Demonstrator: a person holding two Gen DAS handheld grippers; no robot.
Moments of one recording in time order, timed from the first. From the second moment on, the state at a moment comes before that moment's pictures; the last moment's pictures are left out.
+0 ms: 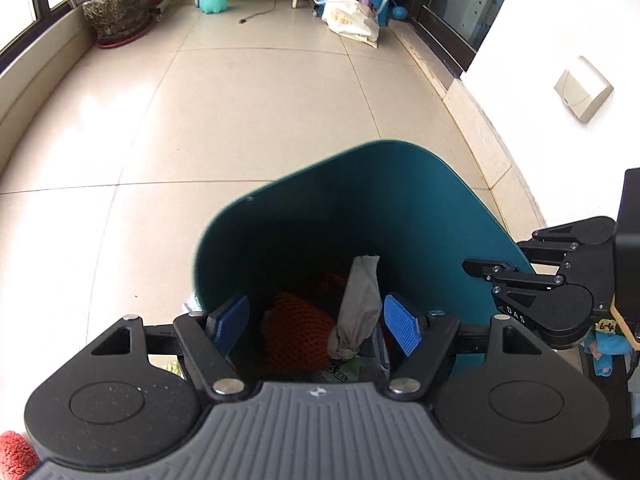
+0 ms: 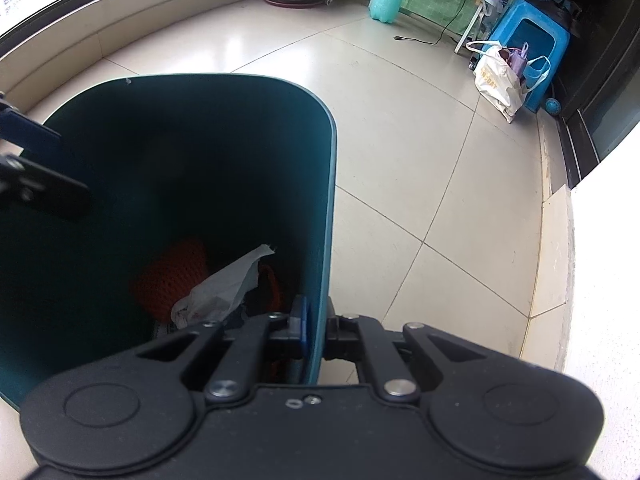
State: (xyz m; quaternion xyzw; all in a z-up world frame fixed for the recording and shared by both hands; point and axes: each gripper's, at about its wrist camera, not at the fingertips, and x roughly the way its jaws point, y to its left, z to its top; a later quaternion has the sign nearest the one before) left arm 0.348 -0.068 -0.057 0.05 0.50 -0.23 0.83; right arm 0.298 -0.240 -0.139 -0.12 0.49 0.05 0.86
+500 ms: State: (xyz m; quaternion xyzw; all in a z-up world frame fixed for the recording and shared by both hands) left arm 0.356 0.064 -0.059 0.01 0.47 -0.14 0.87; right arm 0.304 -0.243 -0.142 -0.11 0.51 0.04 0.85
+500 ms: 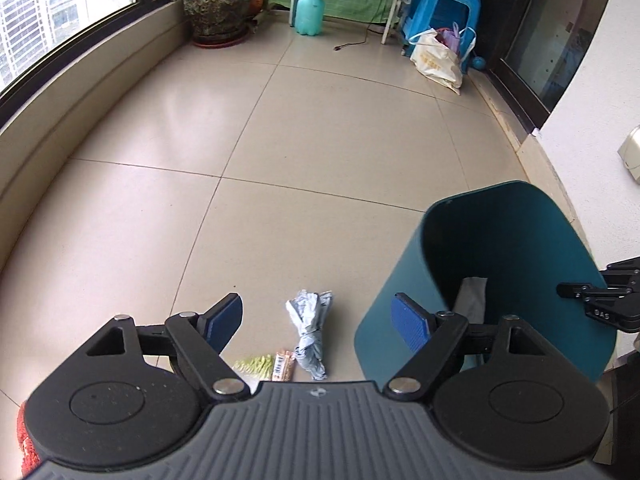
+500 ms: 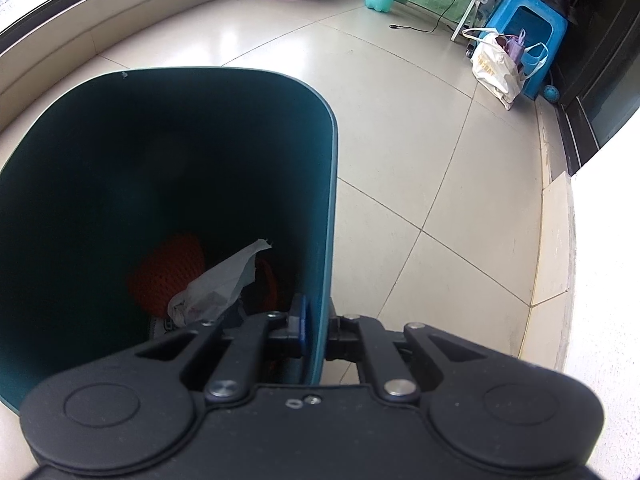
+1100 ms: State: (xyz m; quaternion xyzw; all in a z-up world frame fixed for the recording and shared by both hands) left arm 0.385 0.134 -0.246 -0.06 0.59 -0.08 0.80; right arm 0.308 -0.238 -0.147 -0.13 0.52 0.03 0.85
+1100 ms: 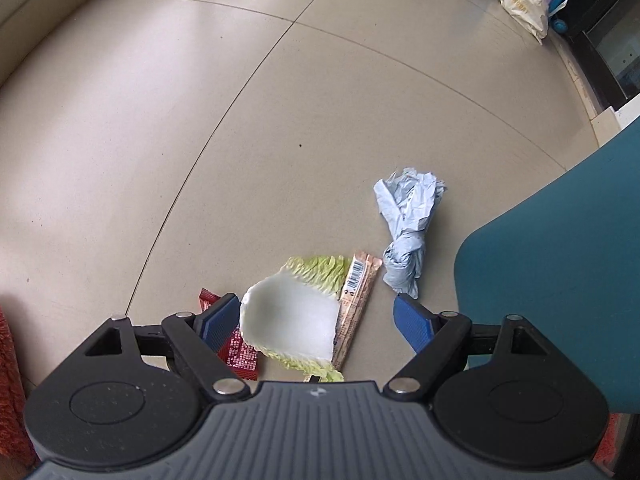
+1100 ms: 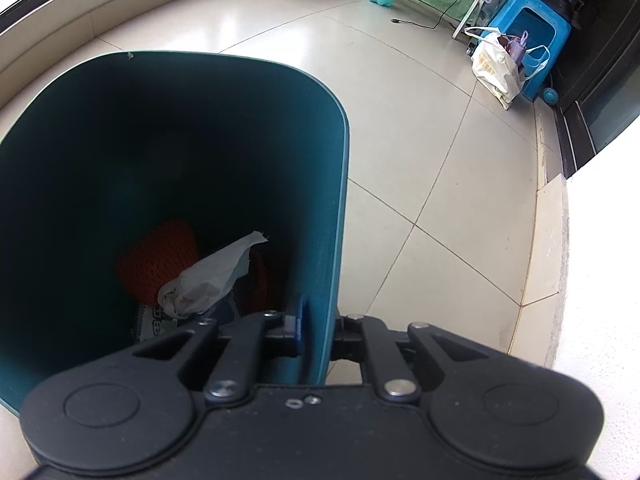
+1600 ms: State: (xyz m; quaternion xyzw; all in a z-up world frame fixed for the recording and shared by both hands) left arm 0.399 0.147 -0.315 -0.04 0.65 -0.01 0.76; right arm 0.309 -0.237 -0.149 -0.14 0.52 0.03 0.84
